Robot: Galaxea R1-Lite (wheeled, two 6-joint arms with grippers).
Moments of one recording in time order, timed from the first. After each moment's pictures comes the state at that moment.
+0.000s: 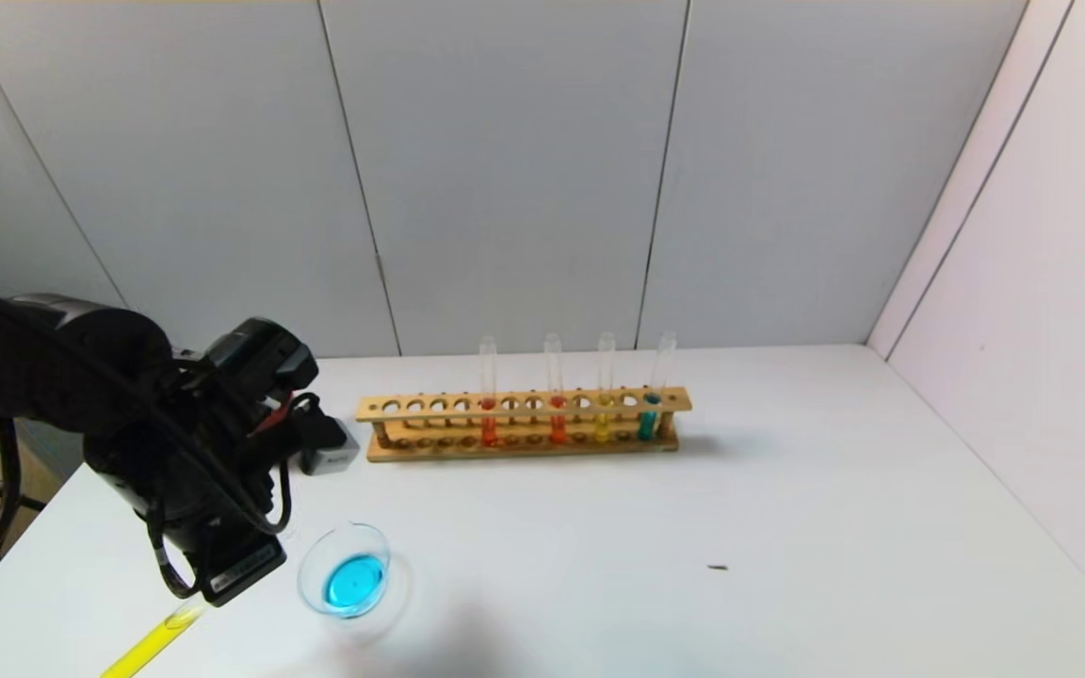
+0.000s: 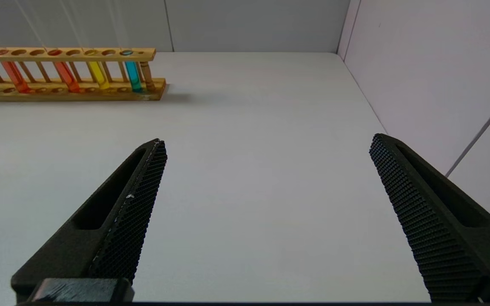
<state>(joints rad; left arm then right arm) -0.32 1.76 -1.09 0.67 0.17 0.48 0.00 0.00 0.00 -0.01 0.01 0.00</state>
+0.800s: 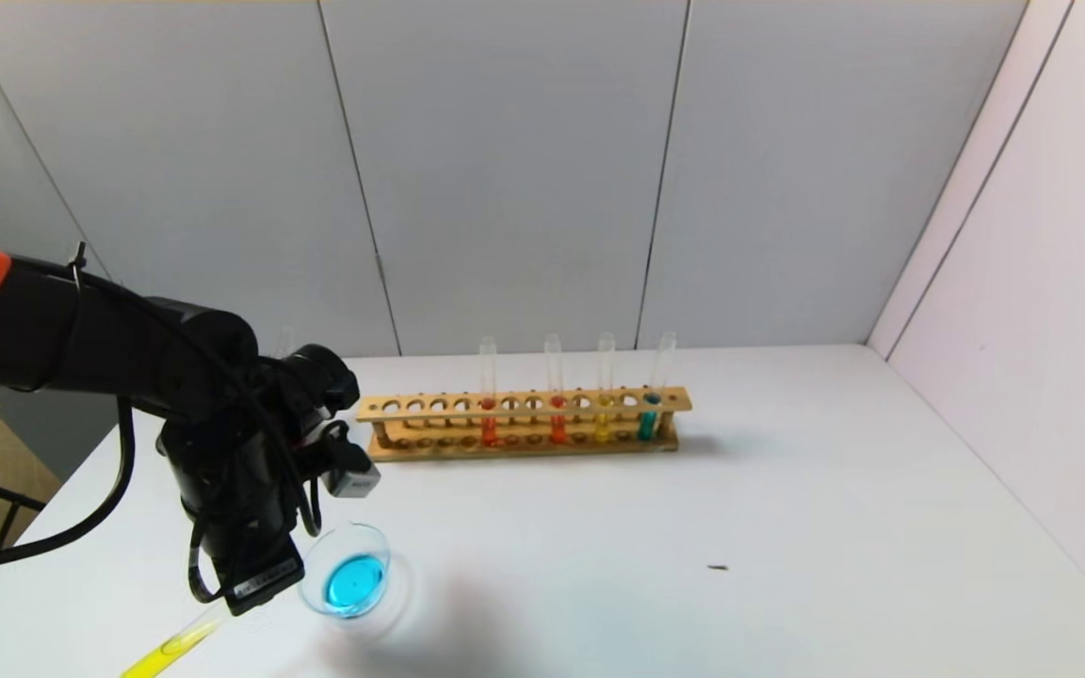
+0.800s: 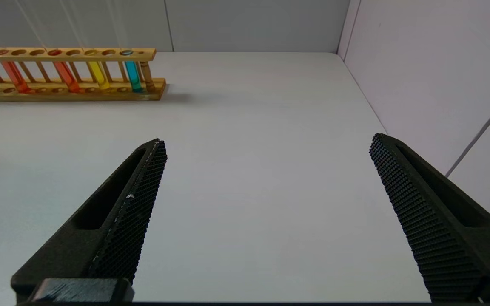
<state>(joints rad) -0.34 1.91 -1.20 0.83 0.17 0.48 0.00 0.00 0.00 -0.01 0.01 0.00</state>
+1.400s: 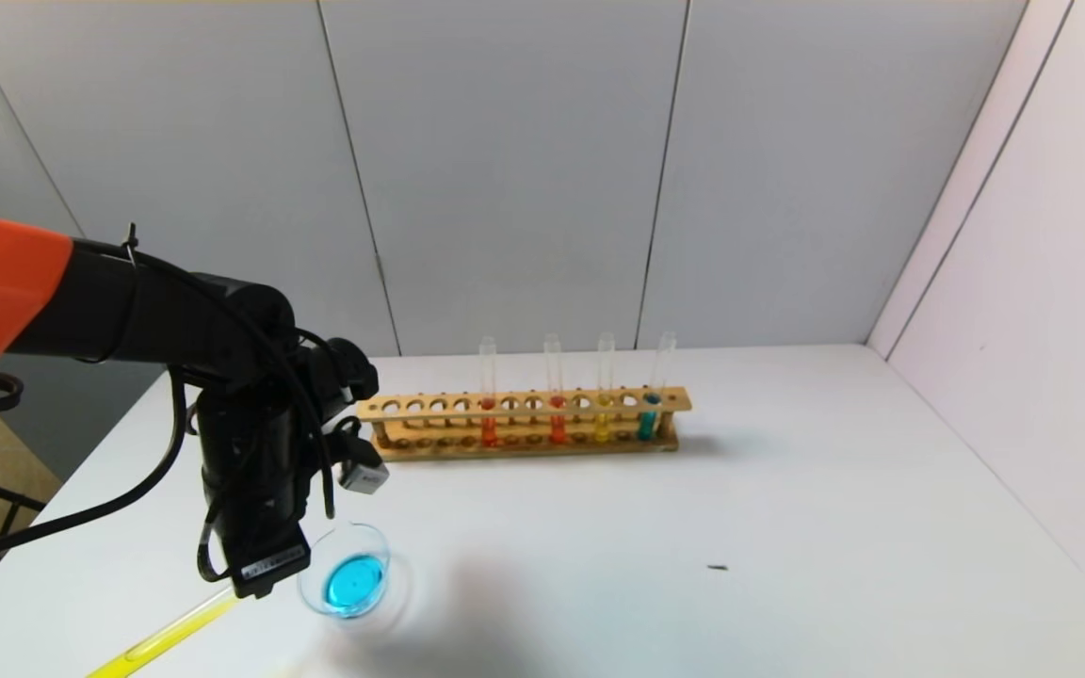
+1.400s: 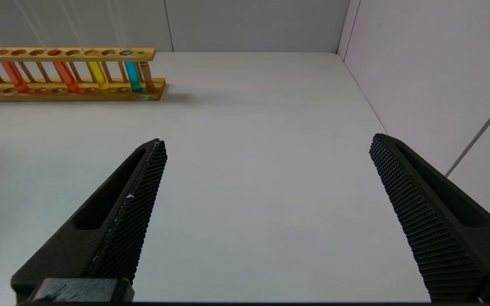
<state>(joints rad) -0.35 1.99 -1.35 1.00 0.20 0.48 0.00 0.00 0.00 -0.01 0.01 0.00</state>
